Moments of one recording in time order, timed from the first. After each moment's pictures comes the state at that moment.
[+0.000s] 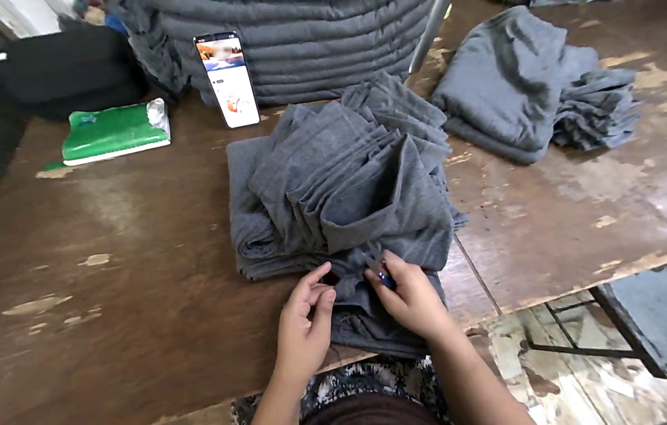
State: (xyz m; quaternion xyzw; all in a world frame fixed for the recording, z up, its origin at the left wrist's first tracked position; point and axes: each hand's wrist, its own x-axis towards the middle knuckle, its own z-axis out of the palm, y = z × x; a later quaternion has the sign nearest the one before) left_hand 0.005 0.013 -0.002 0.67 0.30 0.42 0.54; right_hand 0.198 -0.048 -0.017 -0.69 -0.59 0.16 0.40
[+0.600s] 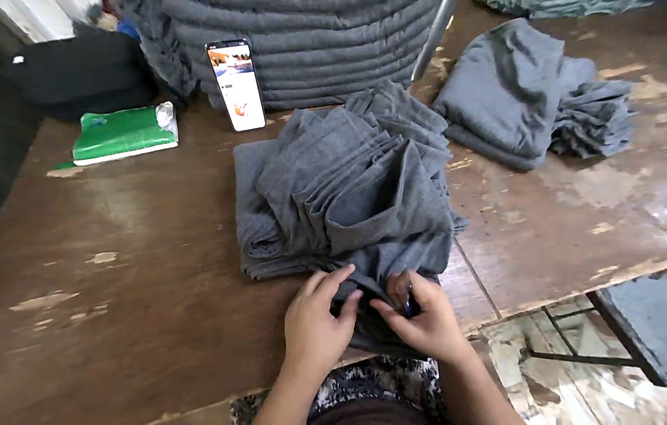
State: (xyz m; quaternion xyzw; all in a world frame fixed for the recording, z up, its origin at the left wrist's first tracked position) left_hand 0.018 0.012 0.008 0.80 0.39 0.31 0.32; right_hand 0.195 -0.070 -0.020 -0.56 -0.62 0.14 0.53
